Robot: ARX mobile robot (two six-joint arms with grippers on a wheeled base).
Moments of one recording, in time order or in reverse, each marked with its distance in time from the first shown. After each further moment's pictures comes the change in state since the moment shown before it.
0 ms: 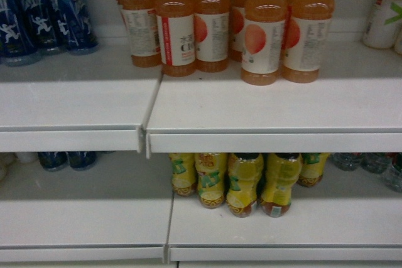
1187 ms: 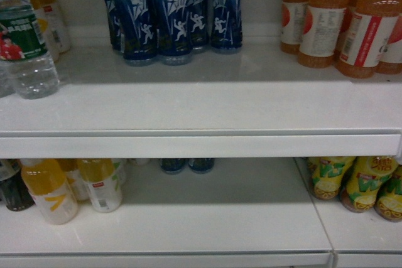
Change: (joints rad) left arm 0.000 0.000 0.000 -0.003 -0.001 0.000; right arm 0.000 0.001 0.000 0.000 0.000 0.000
